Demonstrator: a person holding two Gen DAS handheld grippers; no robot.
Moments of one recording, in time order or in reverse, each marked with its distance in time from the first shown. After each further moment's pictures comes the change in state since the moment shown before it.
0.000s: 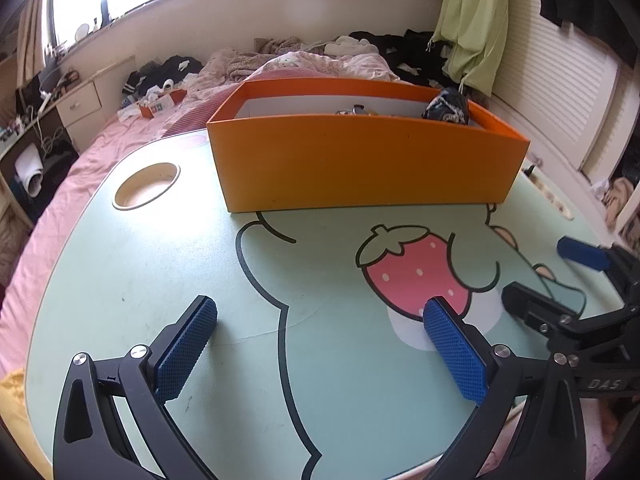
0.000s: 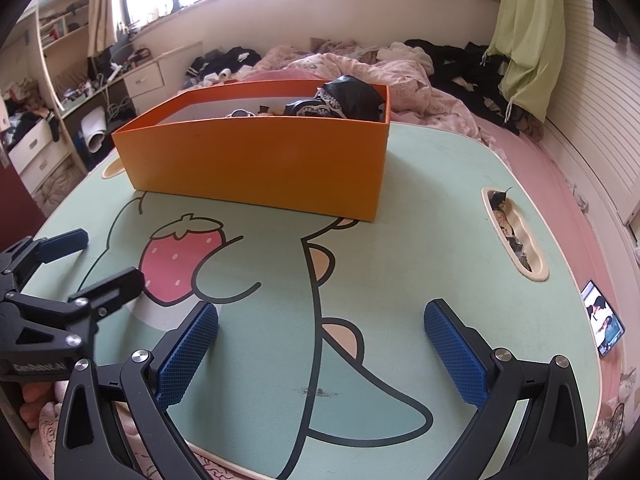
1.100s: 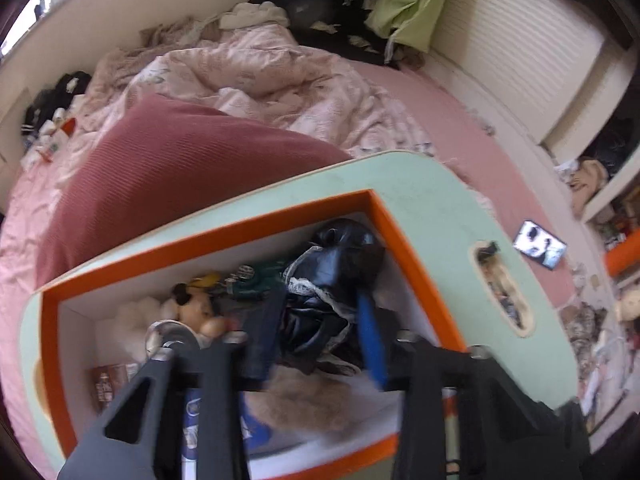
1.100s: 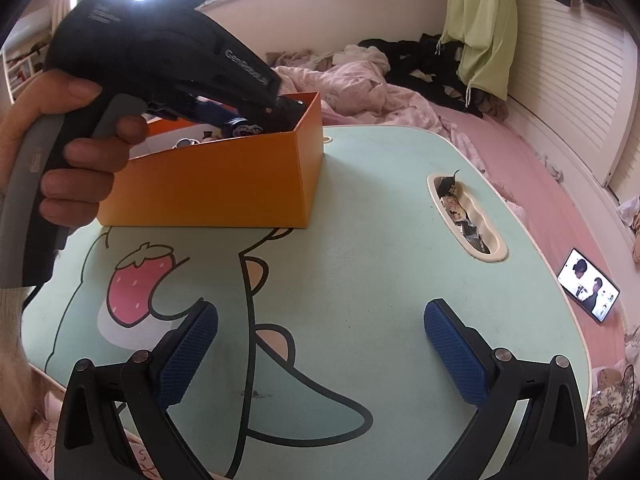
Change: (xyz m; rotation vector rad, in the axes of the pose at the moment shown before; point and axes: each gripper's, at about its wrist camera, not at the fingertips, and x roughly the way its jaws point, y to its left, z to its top) left arm 0.075 -0.115 0.152 0.322 0.209 -0.309; right arm -0.007 -0.039 -0.003 0.249 -0.099 -0.153
